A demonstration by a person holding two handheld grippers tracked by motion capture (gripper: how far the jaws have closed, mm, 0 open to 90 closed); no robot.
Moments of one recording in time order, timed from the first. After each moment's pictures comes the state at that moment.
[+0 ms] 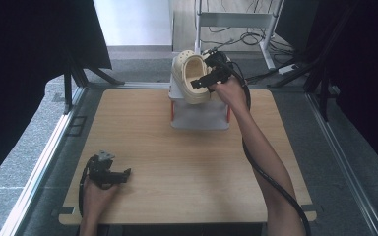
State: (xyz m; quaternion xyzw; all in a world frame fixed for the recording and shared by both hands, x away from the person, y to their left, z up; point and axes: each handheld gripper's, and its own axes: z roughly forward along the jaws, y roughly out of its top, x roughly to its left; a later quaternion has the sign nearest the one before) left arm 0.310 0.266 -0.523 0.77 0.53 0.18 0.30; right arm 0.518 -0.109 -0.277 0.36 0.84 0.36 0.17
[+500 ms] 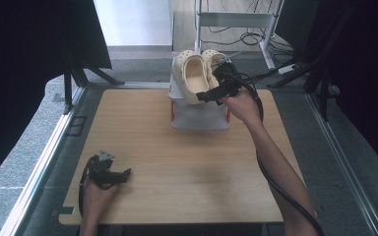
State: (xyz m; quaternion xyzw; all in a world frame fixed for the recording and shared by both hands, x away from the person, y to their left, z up) left arm 0.310 0.266 -0.523 0.77 0.53 0.19 0.30; right arm 0.470 -0.132 -0.277 0.33 0.85 0.38 0.15
